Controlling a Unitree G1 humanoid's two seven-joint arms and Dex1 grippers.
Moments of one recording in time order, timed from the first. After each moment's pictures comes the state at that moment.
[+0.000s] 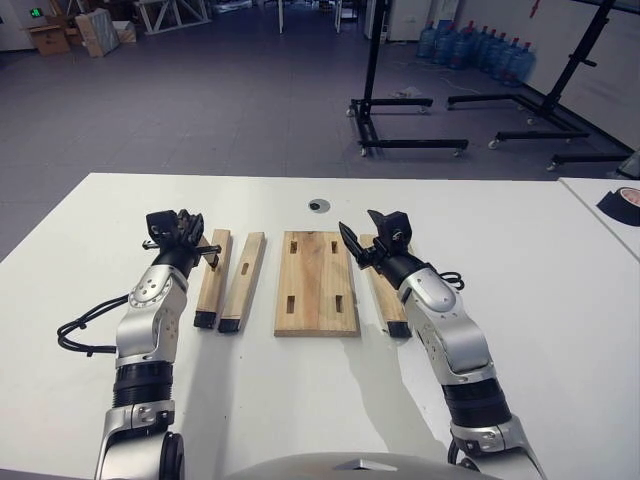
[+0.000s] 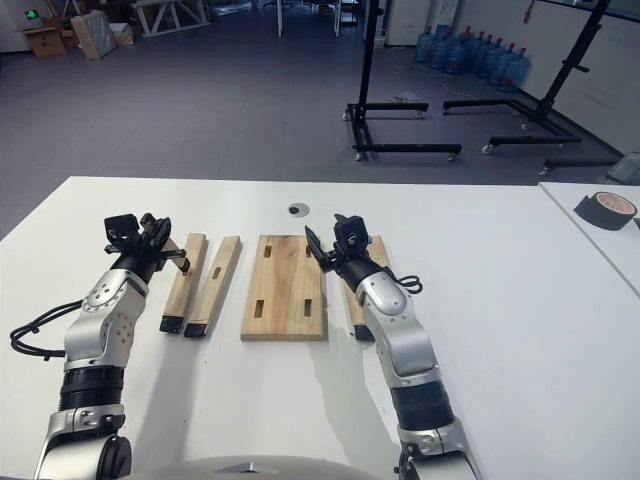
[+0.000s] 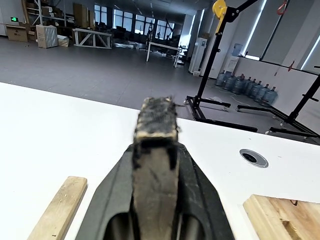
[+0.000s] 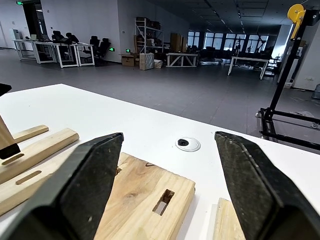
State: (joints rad) left arm -0.28 0.24 0.23 0.11 -0.33 0.29 -0.12; right arm -0.22 -0.12 0.12 -0.17 0.12 0.33 0.25
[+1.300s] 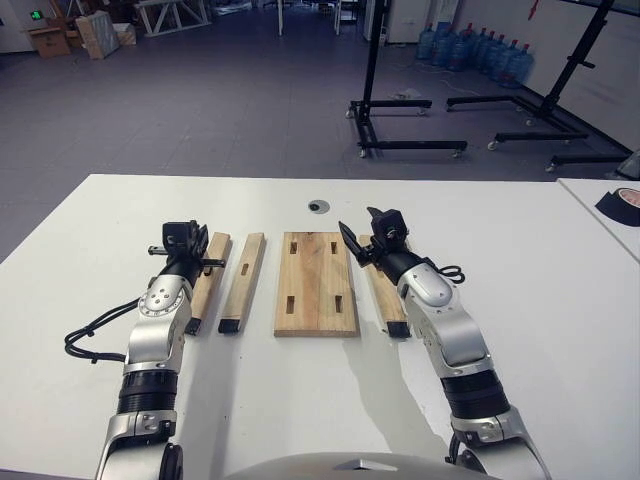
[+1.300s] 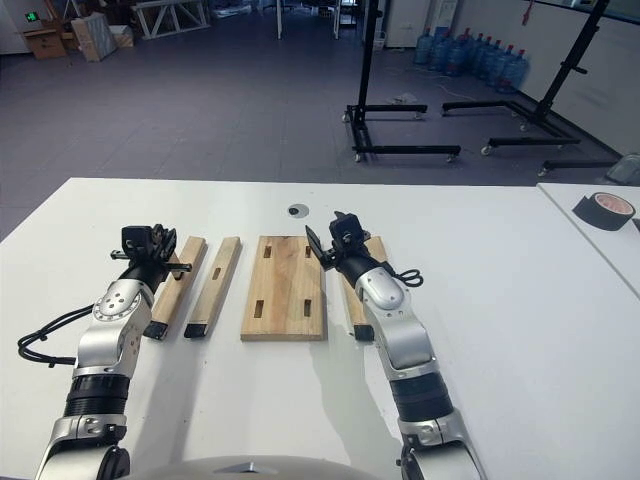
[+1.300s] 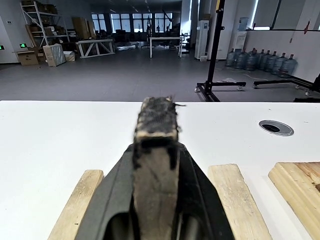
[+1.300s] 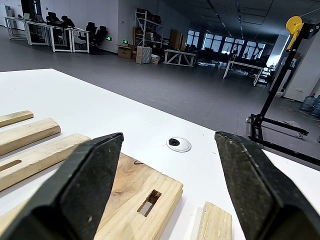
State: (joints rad) left arm -0.23 0.25 0.15 0.13 -0.15 0.21 -0.12; right arm -0.26 -0.14 0.14 -0.13 0.04 0.30 0.26
